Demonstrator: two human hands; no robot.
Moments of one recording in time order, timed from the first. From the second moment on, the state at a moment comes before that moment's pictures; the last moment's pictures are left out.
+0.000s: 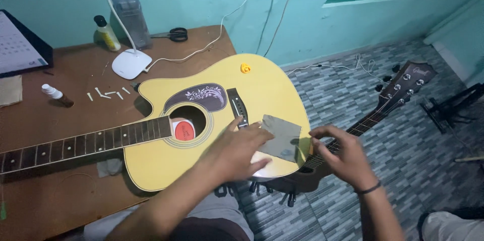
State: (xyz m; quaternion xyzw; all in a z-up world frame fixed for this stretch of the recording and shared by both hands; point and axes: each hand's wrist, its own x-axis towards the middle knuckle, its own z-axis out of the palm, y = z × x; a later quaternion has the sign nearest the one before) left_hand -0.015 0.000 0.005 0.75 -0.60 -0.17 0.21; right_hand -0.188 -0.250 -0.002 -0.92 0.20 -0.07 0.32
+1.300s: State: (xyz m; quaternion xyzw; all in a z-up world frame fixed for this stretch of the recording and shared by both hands) left_hand -0.007 0.084 -0.063 0.89 -0.46 0.01 0.02; right_hand -0.153 -0.076 -0.034 -1.00 -0.05 0.01 0.02
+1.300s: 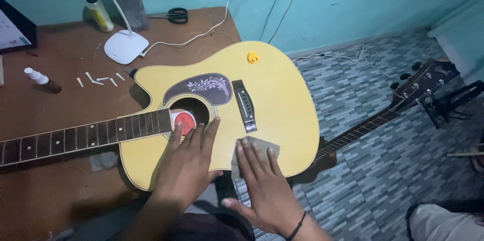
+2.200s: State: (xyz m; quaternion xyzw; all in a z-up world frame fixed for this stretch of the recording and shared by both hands) left_hand -0.010 0.091 -0.089 0.88 -0.47 0.04 0.05; right_hand -0.110 -0.145 -0.015 -0.97 0.04 0.19 0.12
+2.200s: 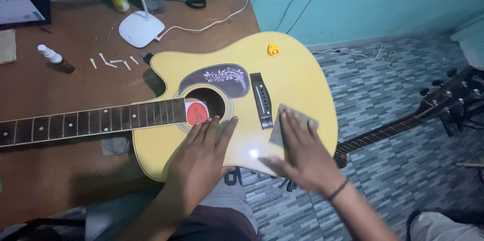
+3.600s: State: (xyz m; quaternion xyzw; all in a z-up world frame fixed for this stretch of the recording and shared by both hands) left_hand -0.011 0.092 -0.091 0.87 -0.48 0.01 0.14; right_hand -0.078 -0.119 -0.014 -0.97 0.07 0.16 0.13
